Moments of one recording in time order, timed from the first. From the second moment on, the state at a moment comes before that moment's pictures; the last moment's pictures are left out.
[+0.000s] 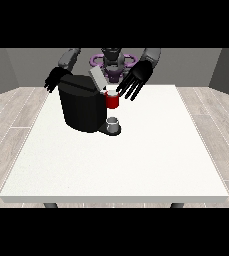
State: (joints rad) left arm -1.15 0.47 0.06 -0.60 -0.75 -0.22 -0.20; right arm -0.30 -0.04 -0.07 -1.35 -0.03 -0.18 -0.07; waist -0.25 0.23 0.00
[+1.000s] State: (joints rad) left arm -0.87 0.20 0.28 -0.64 -0.45 -0.21 -0.21; right arm -0.11 -0.07 -0.09 -1.36 -0.05 -0.13 -0.10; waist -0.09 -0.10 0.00
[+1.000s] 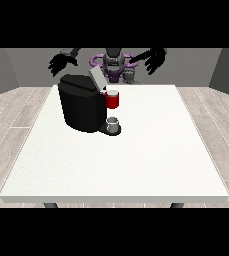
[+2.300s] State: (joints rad) left arm -0.46 0.02 0.27 -0.95 -0.13 -0.29 -0.18; right arm -0.29 -0.17 -0.04 -1.39 -0.04 0.03 0.03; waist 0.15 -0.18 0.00
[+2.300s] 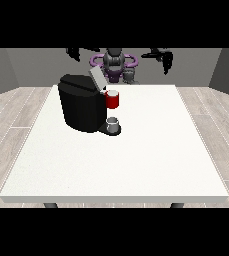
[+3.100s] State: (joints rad) left arm -0.30 0.02 0.18 -1.28 -0.03 -0.24 -0.08; right arm -0.46 -0.17 -0.10 -1.18 -0.05 0.06 -0.04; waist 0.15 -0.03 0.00
